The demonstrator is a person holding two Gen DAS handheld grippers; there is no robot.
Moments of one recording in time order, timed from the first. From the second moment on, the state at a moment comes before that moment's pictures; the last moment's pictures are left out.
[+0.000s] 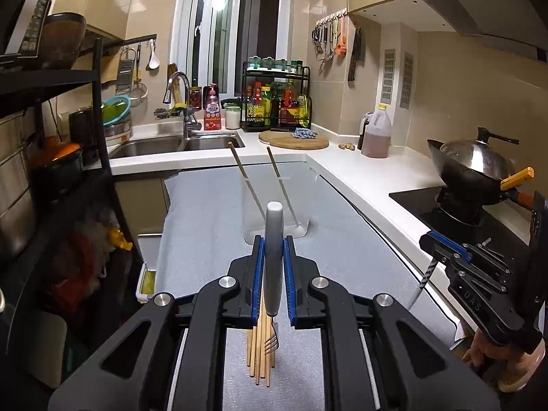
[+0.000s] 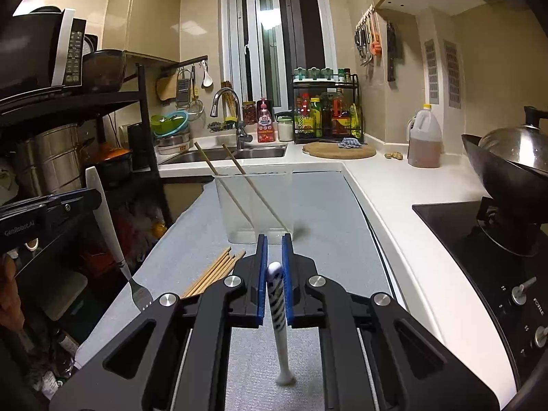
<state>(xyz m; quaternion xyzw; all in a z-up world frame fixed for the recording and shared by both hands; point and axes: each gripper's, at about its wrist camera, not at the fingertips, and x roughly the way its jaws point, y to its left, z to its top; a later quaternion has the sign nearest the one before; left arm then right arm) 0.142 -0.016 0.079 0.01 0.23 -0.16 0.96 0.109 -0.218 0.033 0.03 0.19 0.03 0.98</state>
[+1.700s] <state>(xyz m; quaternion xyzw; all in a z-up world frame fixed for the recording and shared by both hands) 0.389 -0.059 0.148 -0.01 0.21 -0.18 0.96 0.388 -0.194 0.165 -0.04 0.14 0.05 0.99</state>
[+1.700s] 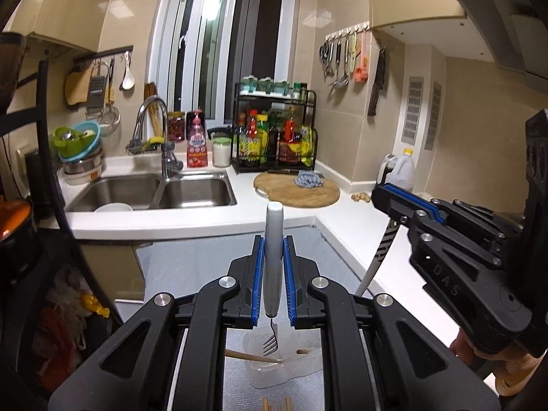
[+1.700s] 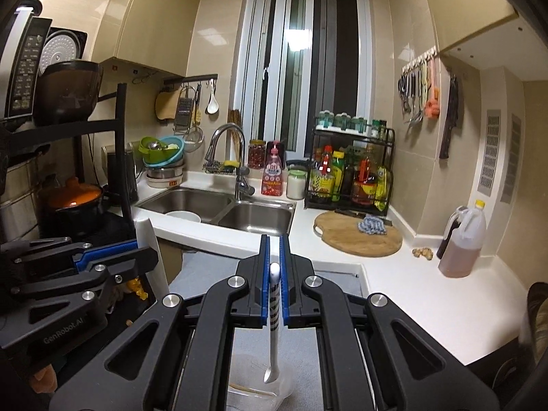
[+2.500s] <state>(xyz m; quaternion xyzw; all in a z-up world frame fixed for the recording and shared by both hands) 0.352 -0.015 0.131 -0.03 0.21 -0.07 0.97 0.344 -0.220 0.114 0.03 0.18 0.02 0.98</state>
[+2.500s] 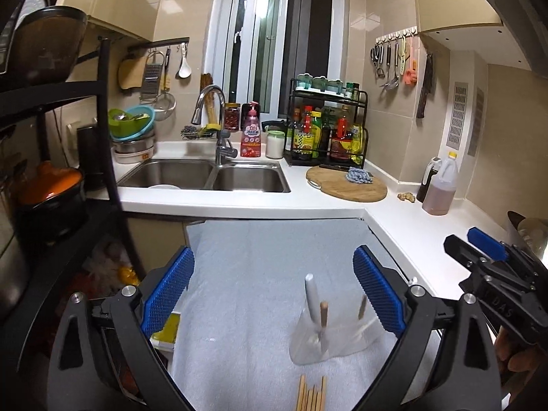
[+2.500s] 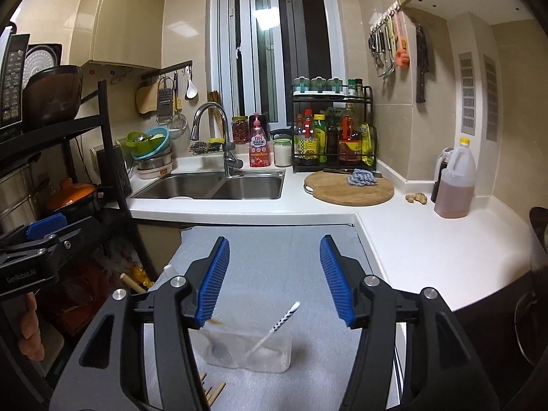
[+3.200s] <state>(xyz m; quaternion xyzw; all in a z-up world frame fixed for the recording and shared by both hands) 0.175 0.019 0.062 -0.03 0.28 -0.04 0.96 0.148 -0.177 0.074 0.05 0.23 0.04 0.97</state>
